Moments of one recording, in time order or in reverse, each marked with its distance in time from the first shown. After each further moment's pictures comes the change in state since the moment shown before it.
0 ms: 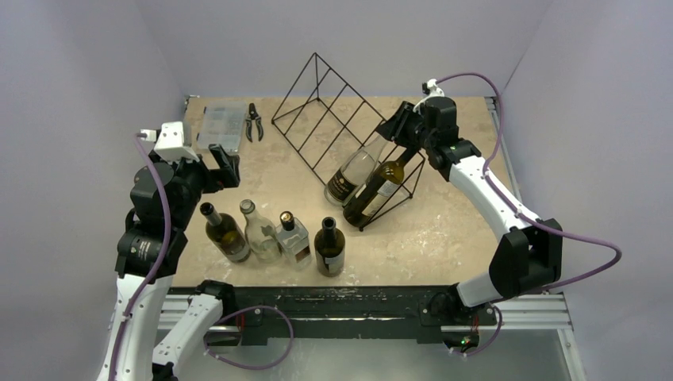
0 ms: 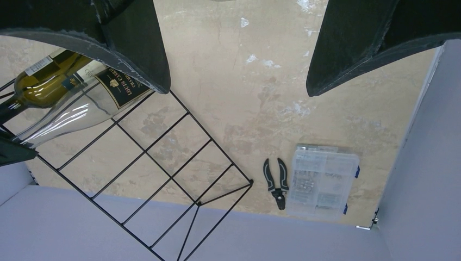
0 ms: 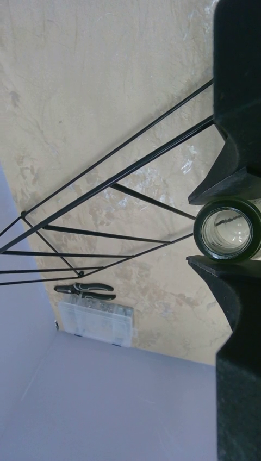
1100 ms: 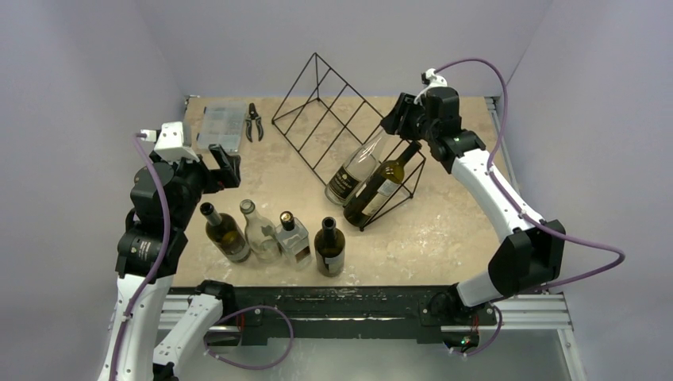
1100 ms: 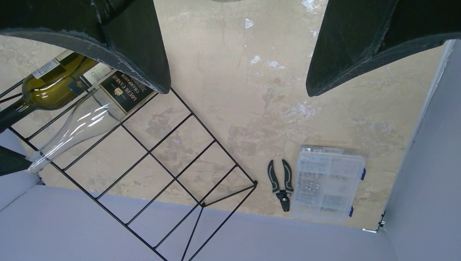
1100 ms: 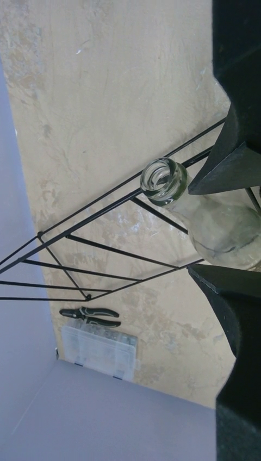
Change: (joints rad) left arm 0.006 0.001 -0.003 0.000 0.018 -0.015; right arm 0.001 0.013 0.113 -0.105 0.078 -0.146
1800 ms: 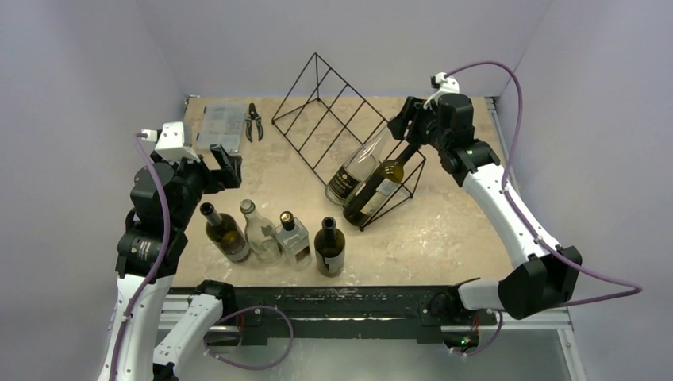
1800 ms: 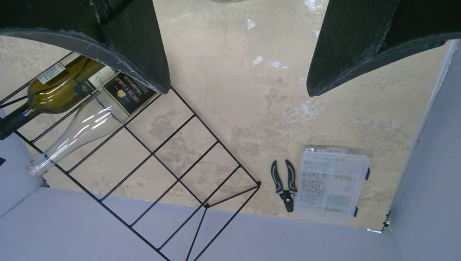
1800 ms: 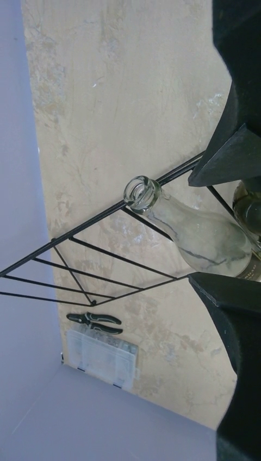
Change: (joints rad) left arm 0.000 0.000 0.000 0.000 0.013 -0.001; right arm 0.000 -0.129 -0.057 -0.034 0.051 -0.080
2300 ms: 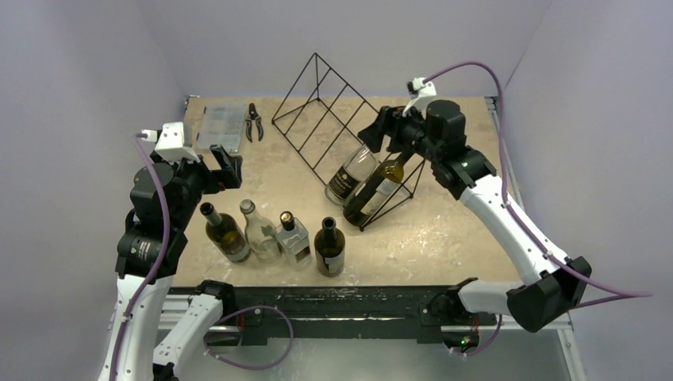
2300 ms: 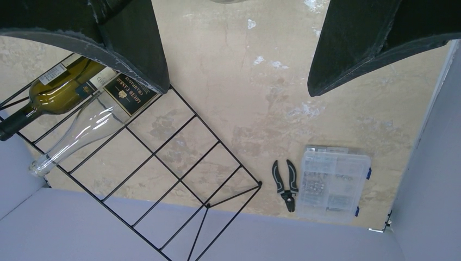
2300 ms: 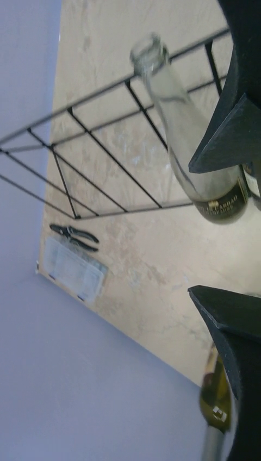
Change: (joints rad) left arm 0.000 -0.003 0.000 0.000 0.006 0.000; right arm 0.126 -0.082 -0.005 0.036 -0.134 -0.025
